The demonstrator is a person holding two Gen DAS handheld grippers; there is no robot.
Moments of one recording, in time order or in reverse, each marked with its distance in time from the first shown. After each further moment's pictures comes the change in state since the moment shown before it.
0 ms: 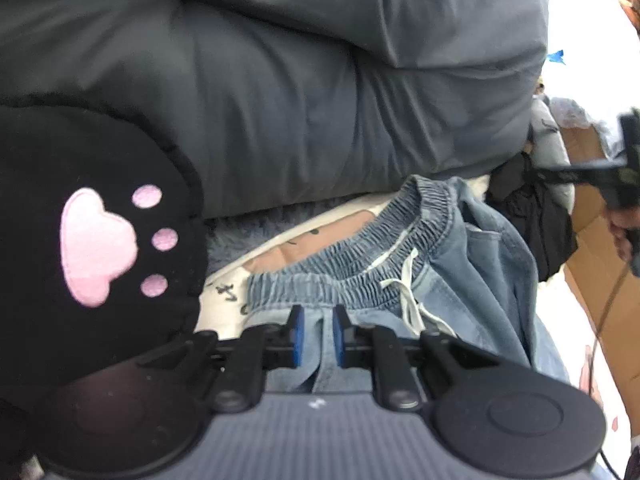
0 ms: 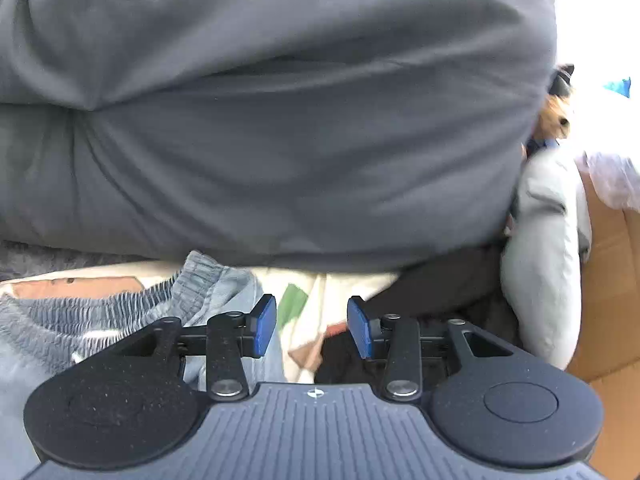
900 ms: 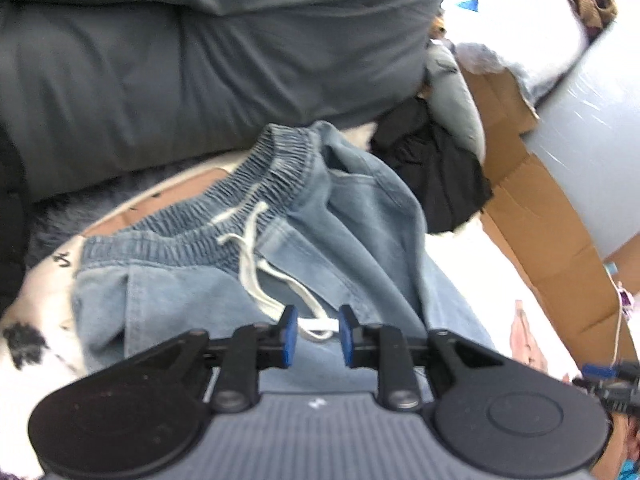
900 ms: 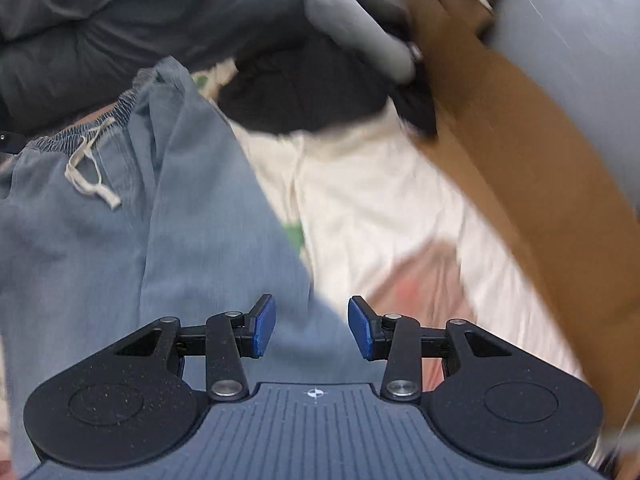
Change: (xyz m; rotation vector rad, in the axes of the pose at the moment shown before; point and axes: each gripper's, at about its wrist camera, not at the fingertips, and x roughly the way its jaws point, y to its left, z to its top) left arm 0.012 -0.115 -0.032 0.115 0.082 -0.205; right arm -0.211 -0.023 -0.339 0.390 0.165 -0.078
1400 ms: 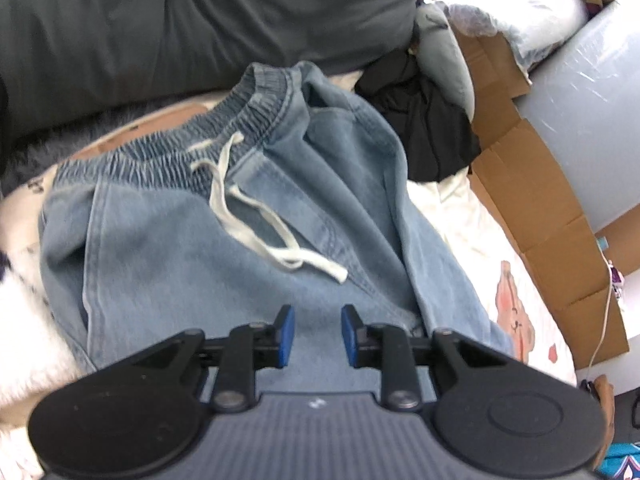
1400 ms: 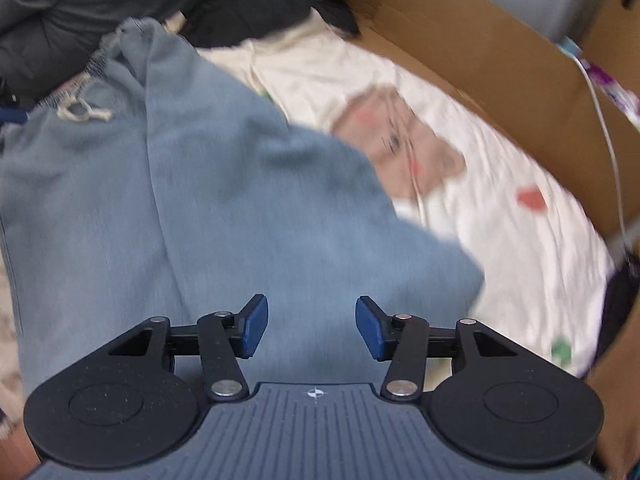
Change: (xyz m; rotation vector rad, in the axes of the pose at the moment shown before) left arm 0.009 -0.014 -0.042 -0.038 0.103 -0.025; right arm -0.055 0.045 -0.179 0.255 0.072 -0.149
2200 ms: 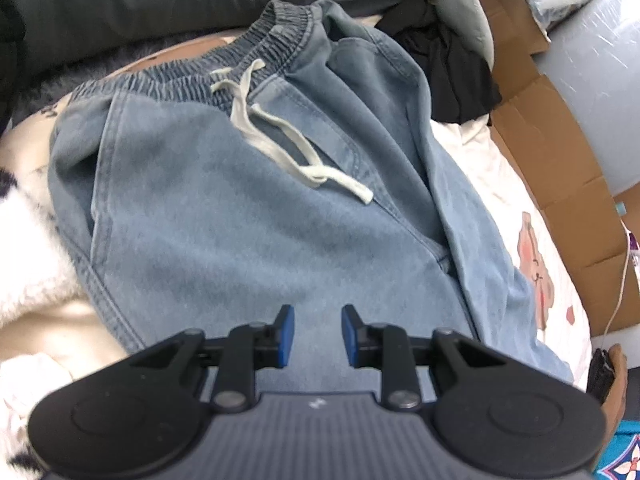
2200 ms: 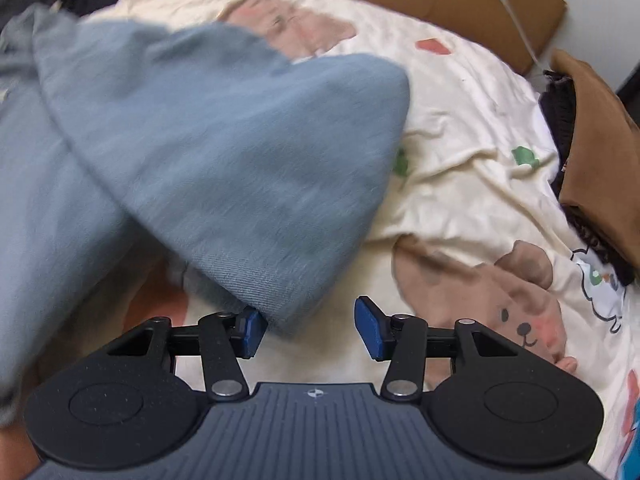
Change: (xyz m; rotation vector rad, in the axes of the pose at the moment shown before) left arm 0.012 0.008 -0.037 -0.002 0.108 0.043; right arm 0.036 0.002 -0.100 0.341 0.047 -0.168
